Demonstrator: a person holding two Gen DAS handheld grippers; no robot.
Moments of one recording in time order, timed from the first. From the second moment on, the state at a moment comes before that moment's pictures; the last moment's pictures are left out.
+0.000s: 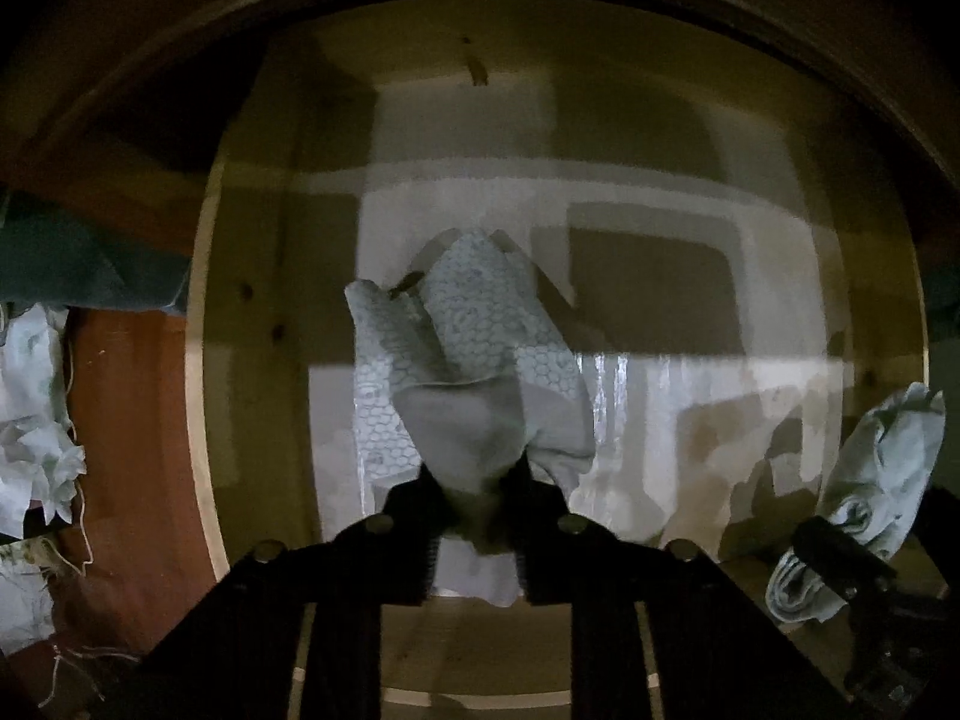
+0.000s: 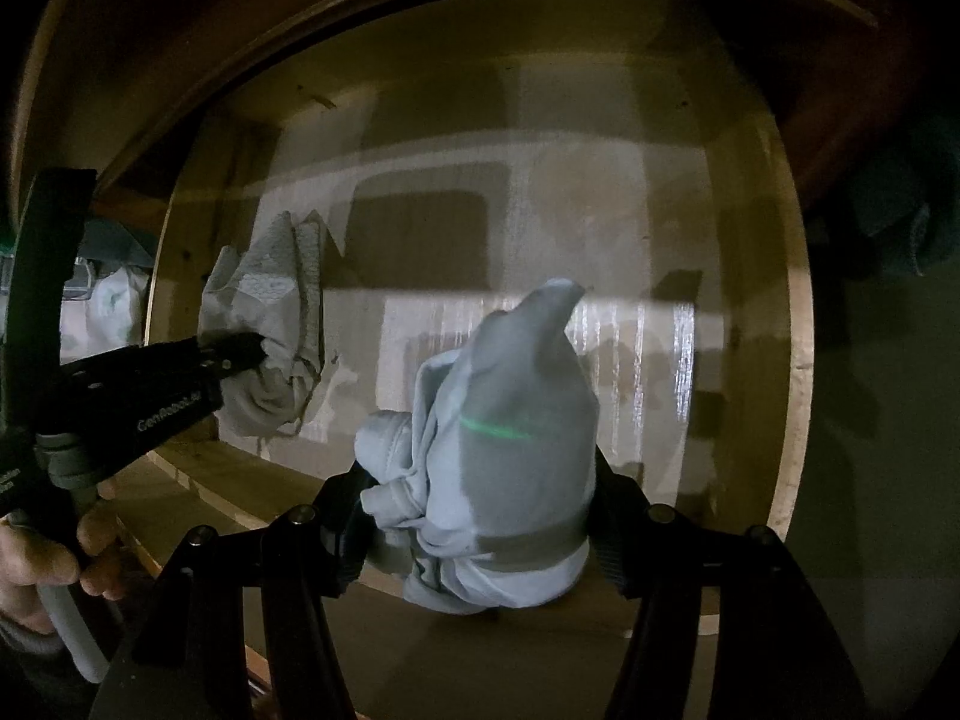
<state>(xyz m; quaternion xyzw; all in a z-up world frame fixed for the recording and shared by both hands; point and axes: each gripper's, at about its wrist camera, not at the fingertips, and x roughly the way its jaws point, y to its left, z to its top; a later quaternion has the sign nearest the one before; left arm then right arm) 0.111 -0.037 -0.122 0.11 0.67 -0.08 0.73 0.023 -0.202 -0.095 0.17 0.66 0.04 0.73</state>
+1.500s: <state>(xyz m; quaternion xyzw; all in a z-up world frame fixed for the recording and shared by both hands) -0.019 -0.004 0.224 0.13 0.42 -0.23 0.87 0.023 -0.202 -0.106 0.16 0.67 0.02 0.73</state>
